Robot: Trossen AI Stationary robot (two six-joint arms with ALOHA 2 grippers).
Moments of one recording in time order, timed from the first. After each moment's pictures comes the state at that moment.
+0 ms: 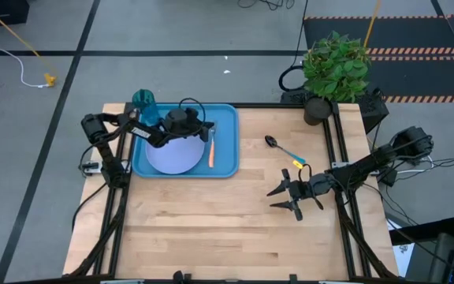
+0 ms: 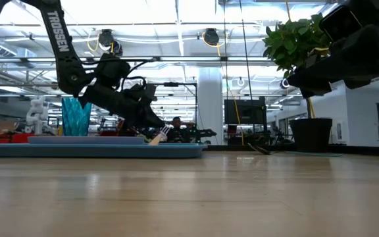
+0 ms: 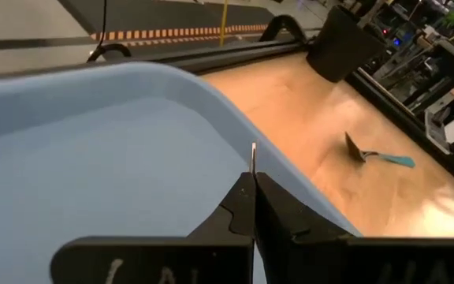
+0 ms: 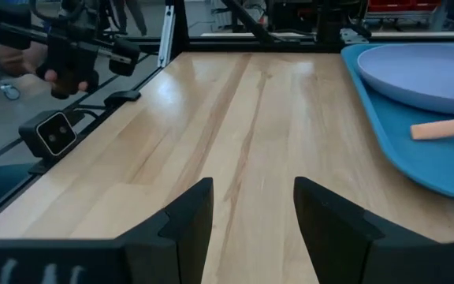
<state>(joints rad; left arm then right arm) 0.61 1.77 0.57 0.86 0.16 -0.46 0.35 1.19 0.14 0.80 0.10 0.12</state>
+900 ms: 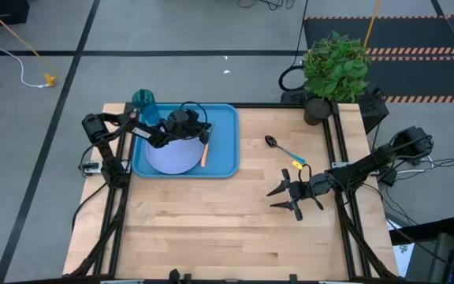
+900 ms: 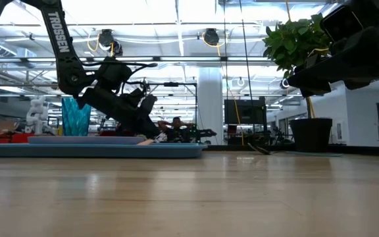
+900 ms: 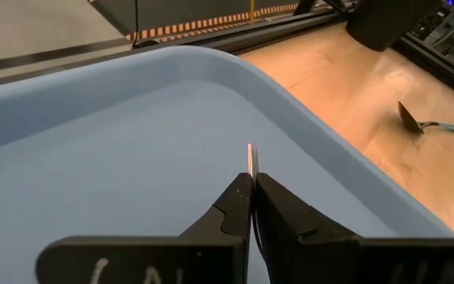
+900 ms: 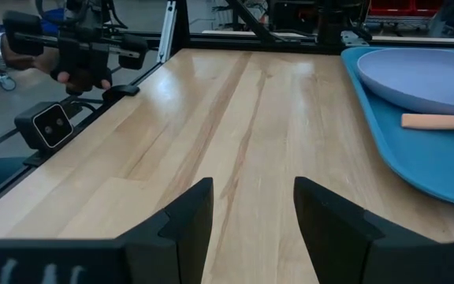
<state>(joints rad) 0.61 1.78 0.57 0.78 0.08 -0.34 0.35 1.19 0.14 0.80 0.10 0.09</state>
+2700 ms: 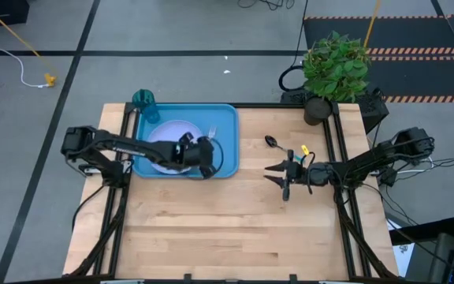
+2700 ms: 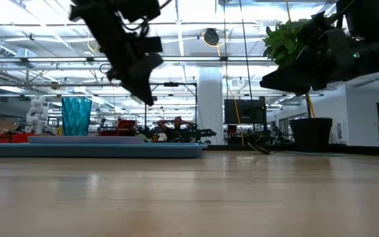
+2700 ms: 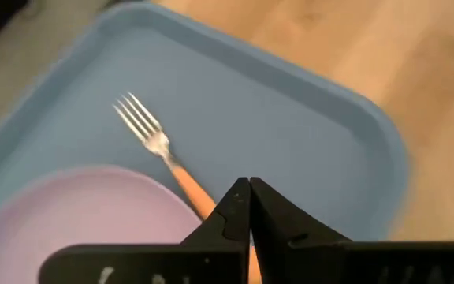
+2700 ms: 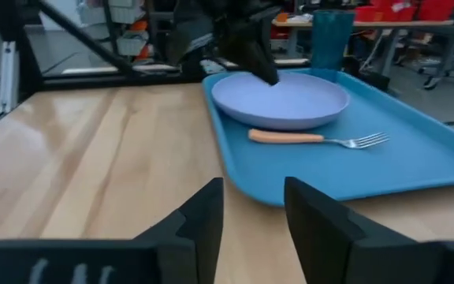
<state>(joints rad) 0.01 1.56 1.01 -0.45 -0.50 -0.39 0.20 1.19 0.14 0.87 0.36 0.09</state>
